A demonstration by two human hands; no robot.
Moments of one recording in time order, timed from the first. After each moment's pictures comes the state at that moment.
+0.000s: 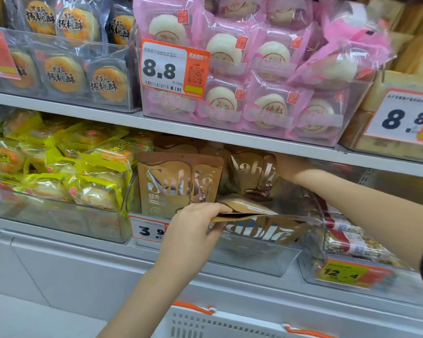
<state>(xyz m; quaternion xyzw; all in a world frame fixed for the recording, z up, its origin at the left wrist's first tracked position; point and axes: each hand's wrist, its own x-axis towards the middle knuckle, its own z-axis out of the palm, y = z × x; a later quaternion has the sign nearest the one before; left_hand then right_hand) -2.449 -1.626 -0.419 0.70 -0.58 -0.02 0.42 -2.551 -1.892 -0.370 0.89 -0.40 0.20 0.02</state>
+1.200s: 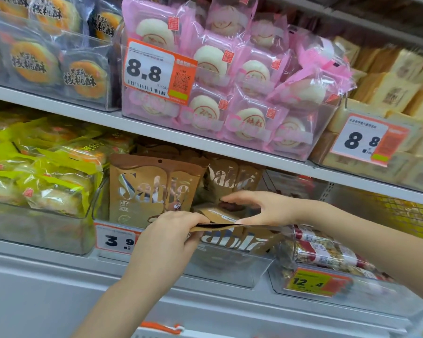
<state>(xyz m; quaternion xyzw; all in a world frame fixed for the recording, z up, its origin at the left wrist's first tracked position) -2.450 -1.623 -0.414 0.71 -0.59 -0.01 0.39 -2.601 -1.826 -0.360 0.95 -0.22 -0.08 -0.21</state>
